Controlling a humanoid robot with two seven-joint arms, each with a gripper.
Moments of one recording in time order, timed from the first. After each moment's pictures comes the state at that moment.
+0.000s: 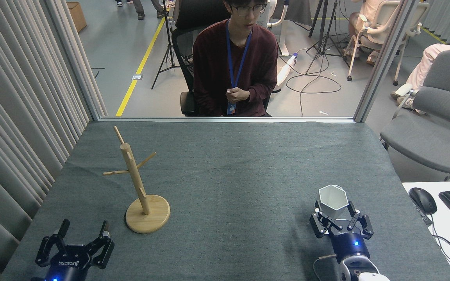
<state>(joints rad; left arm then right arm) 0.08 0.12 0.20 -1.48 -1.46 -0.23 0.25 -0.29 -0.09 -0.01 -0.89 1.39 -0.12 -0.34</state>
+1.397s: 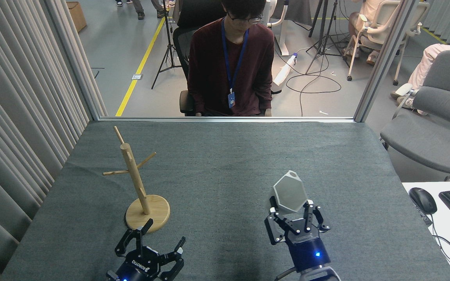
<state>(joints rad) 0.05 0.08 -0.12 -1.49 -1.63 -0.35 0.26 -0.08 0.05 0.15 -1.38 1.47 -0.15 -0.38</state>
